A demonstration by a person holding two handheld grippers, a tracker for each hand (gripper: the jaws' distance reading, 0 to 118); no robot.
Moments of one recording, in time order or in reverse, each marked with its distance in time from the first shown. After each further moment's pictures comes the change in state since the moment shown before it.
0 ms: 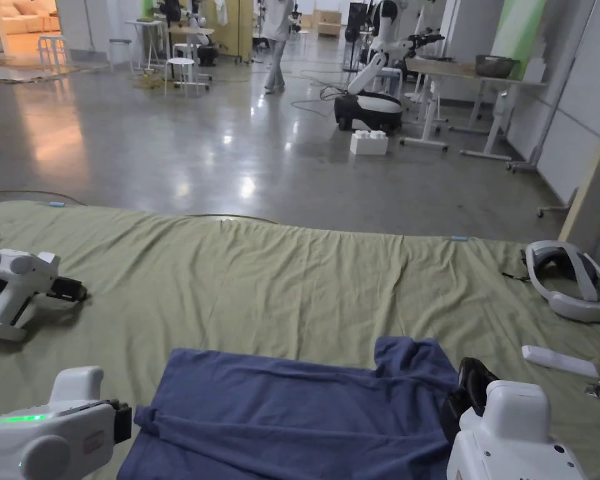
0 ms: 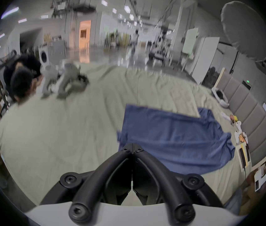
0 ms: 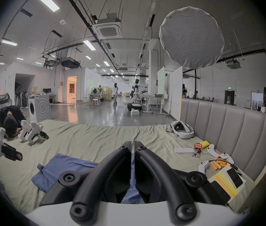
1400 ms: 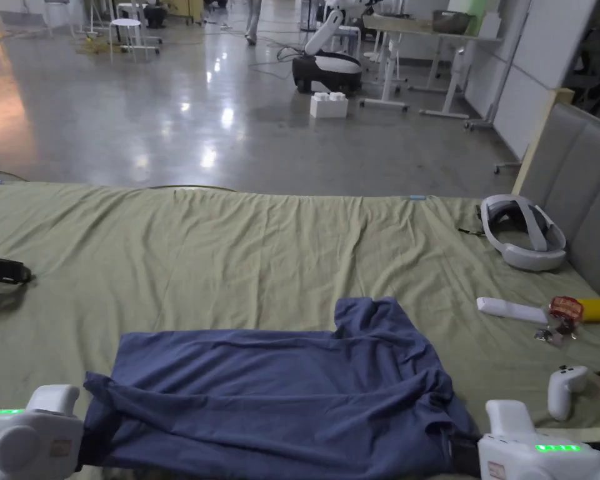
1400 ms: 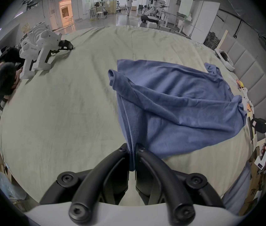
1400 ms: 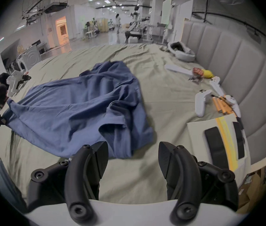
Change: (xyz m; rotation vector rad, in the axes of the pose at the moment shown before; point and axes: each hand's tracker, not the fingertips) left arm 0.022 -0.015 -0.022 -0.254 -0.001 -0.139; right arm 0.140 -0.118 -0.089 -0.788 0.057 0.022
